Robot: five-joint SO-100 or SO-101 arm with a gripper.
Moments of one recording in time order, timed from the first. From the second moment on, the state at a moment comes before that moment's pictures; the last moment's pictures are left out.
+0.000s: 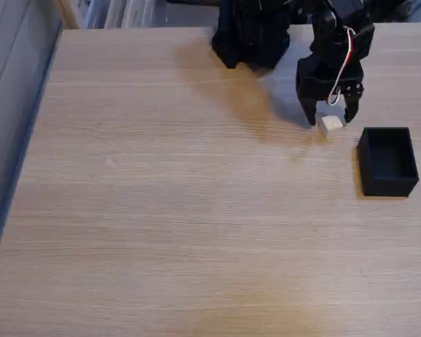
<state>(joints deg) -31.5 110.0 131.2 58.2 -58.7</state>
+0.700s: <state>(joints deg) -30.5 106.9 129.4 58.0 -58.7</state>
